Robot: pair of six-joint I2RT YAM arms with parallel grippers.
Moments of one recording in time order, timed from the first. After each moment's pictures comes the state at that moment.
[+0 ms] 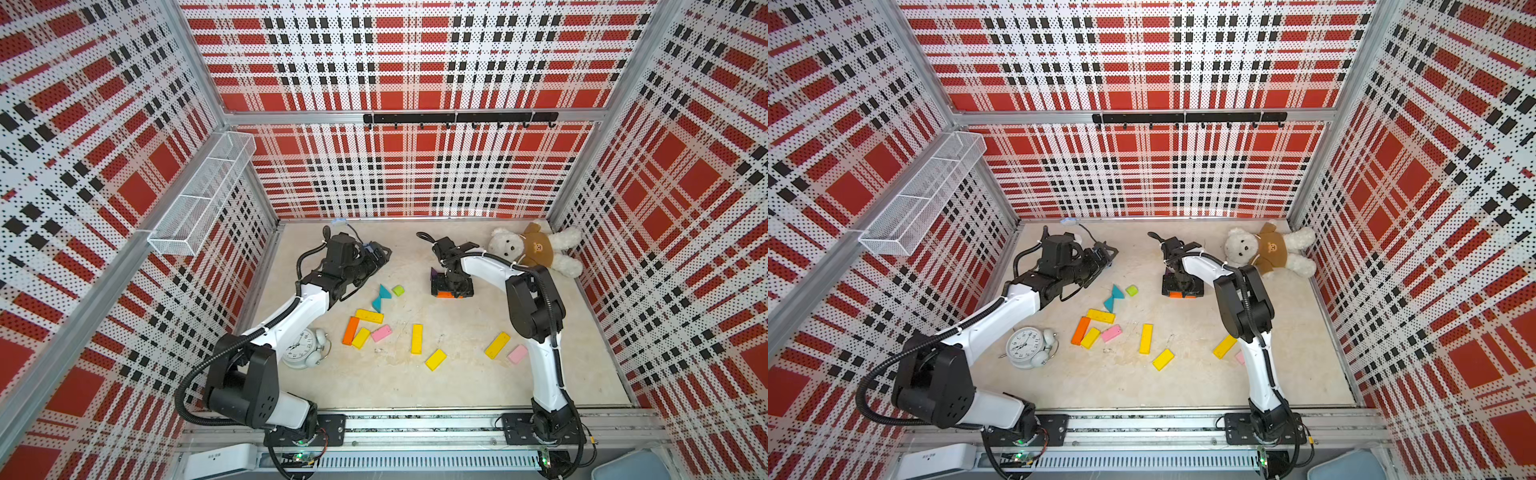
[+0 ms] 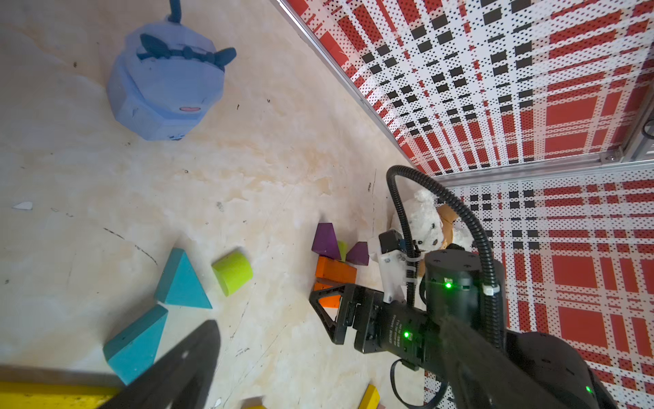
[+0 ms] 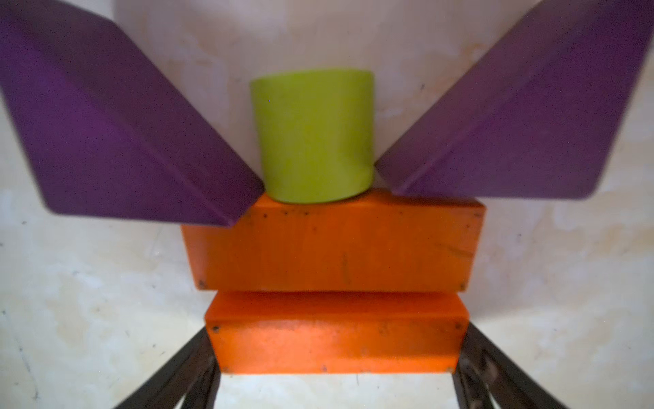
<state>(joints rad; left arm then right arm) -0.33 1.45 1.03 -0.13 0.26 -0.95 0.49 2.18 1.68 -0.93 0.07 0.54</state>
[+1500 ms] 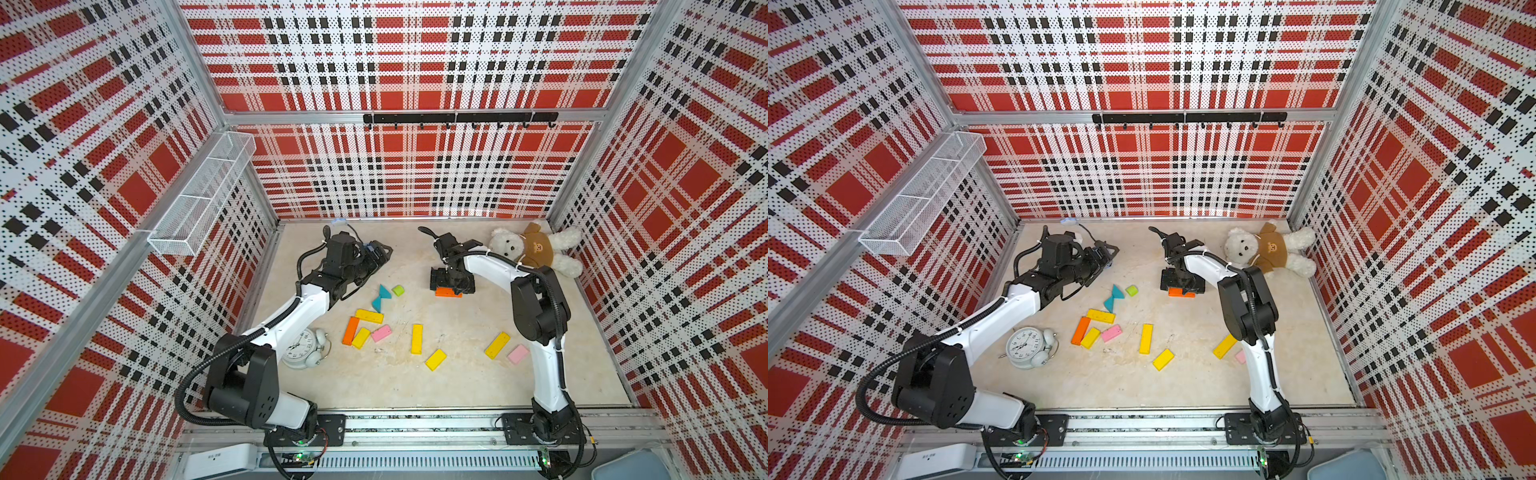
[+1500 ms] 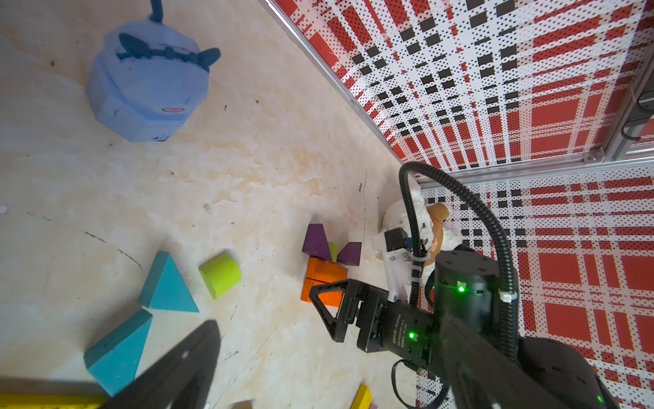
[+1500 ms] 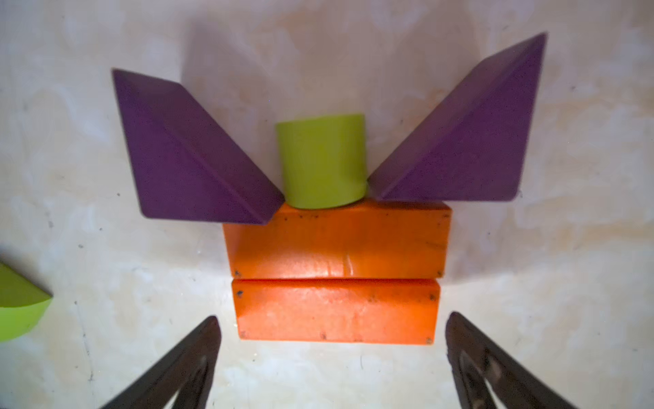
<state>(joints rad) -0.34 1.45 1.03 -0.10 0.27 -0.96 0.49 2.14 1.68 -0.91 0.08 0.55</state>
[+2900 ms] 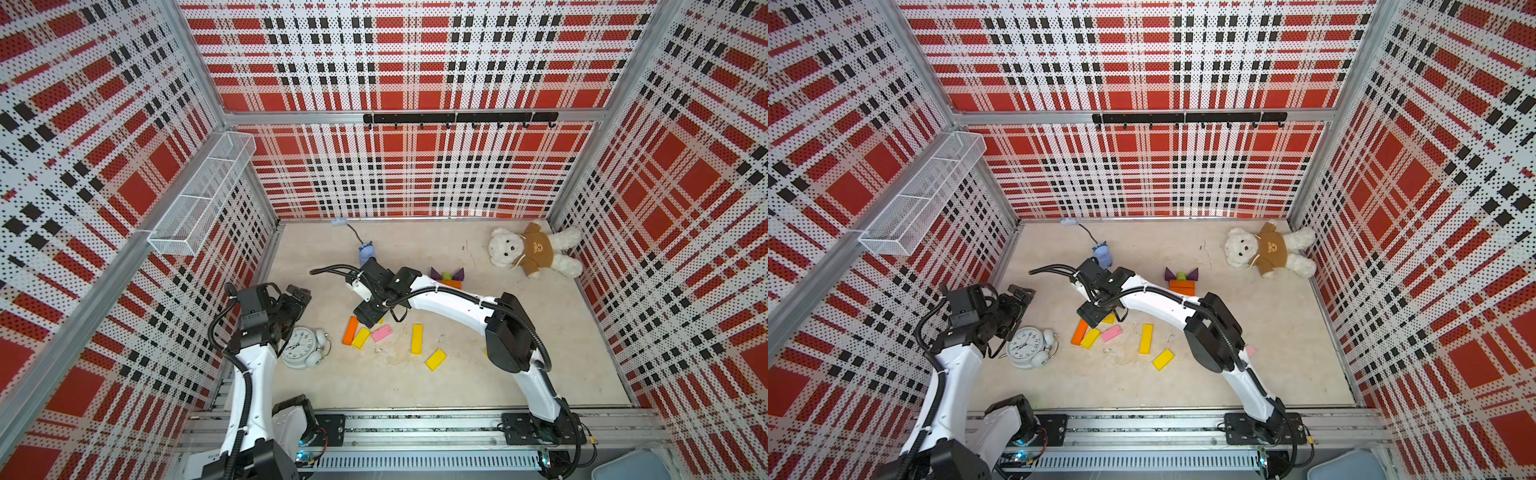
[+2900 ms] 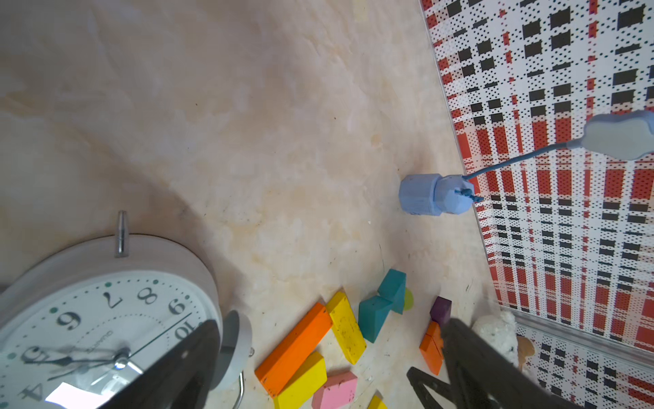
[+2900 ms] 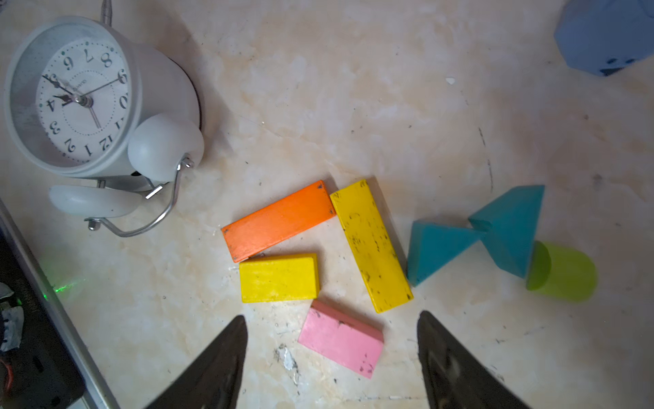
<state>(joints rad) 0.36 0.92 0.68 -0.55 0.37 -0.76 1.01 2.21 1.96 -0.80 -0.07 0.07</state>
